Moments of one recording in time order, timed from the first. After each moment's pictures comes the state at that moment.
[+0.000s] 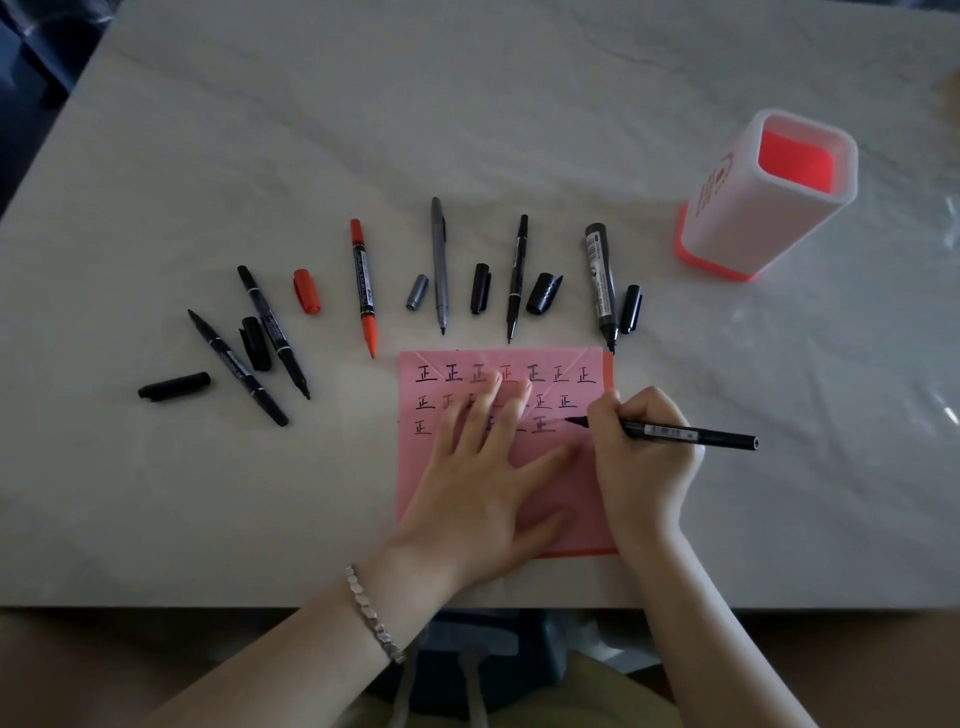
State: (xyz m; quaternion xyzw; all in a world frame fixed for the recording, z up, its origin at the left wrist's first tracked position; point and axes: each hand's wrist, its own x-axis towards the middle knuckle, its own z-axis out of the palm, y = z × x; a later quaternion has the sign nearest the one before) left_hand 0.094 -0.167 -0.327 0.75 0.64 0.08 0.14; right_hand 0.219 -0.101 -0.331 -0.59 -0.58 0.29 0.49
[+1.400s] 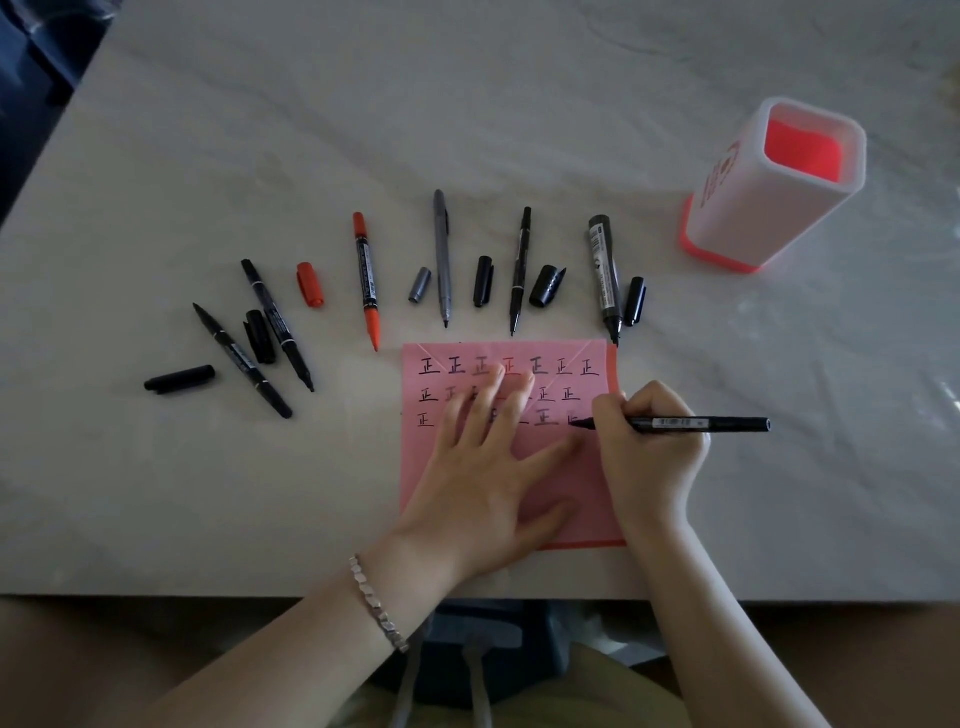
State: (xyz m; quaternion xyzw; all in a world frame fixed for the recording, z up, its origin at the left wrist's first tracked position) left_hand 0.094 -0.167 -0.327 0.75 0.64 0.09 0.13; right_hand 0.221 -0.098 -0.332 -0.59 -0.58 0.30 0.48
